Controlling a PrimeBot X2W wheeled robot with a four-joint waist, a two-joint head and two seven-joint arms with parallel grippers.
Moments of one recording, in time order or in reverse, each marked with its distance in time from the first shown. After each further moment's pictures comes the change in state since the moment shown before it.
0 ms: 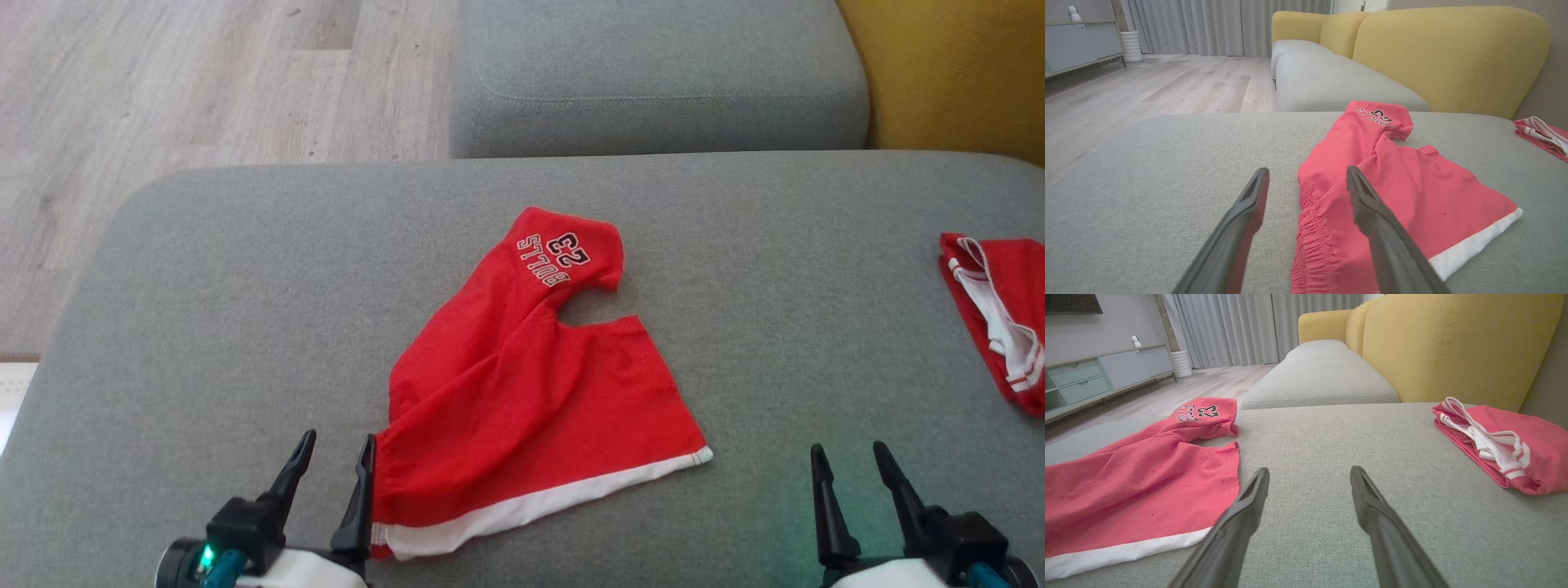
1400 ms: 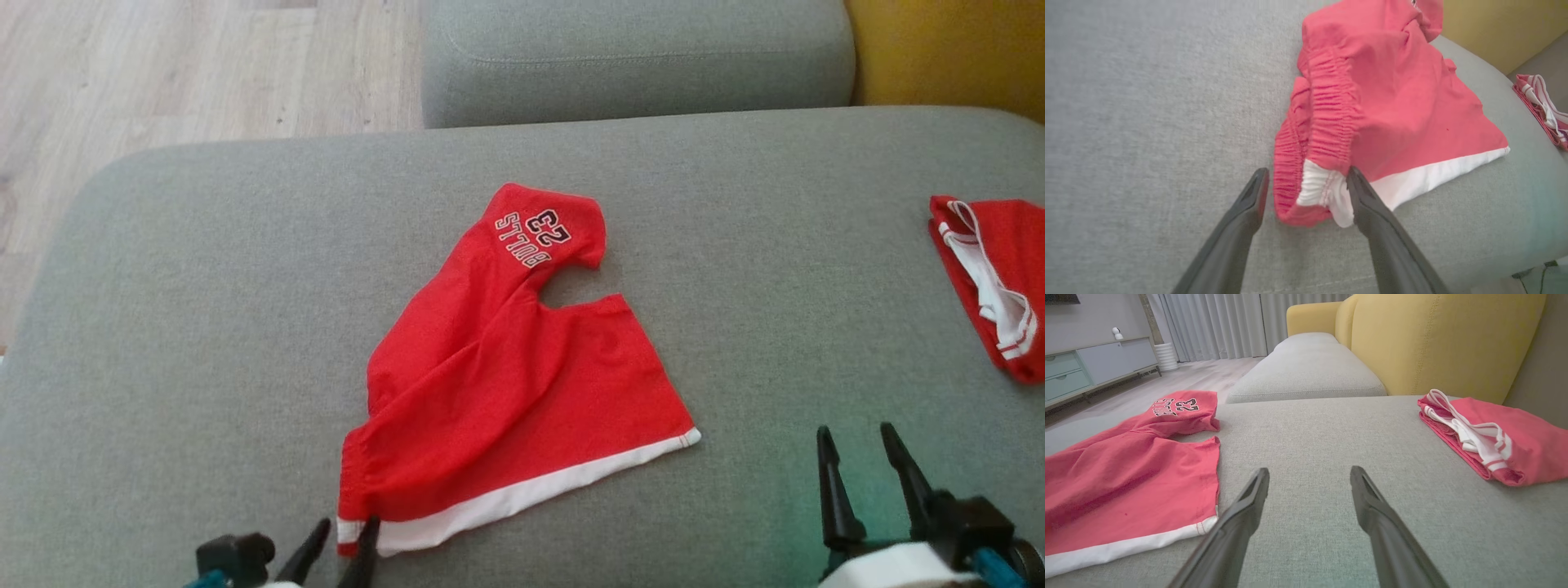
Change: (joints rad) left arm 0.002 0.147 -0.202 0.138 -0.485 0.027 0.151; right arm -0.038 0.000 -0.014 -0.005 -0.019 0.000 0.000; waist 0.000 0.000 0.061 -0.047
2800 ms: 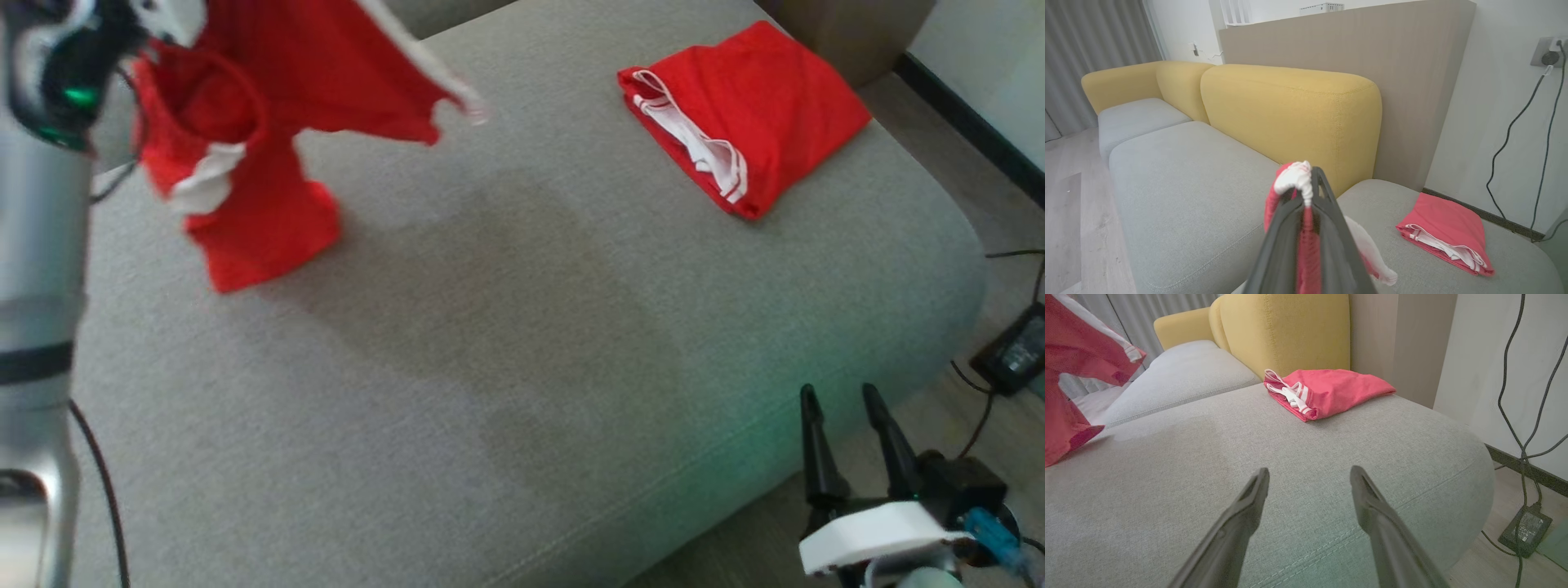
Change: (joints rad) left arm -1.177 0.116 0.077 0.062 0.106 -0.062 0.537; right arm -0.077 -0.001 0.047 0.031 0.099 0.000 0.000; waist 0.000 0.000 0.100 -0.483
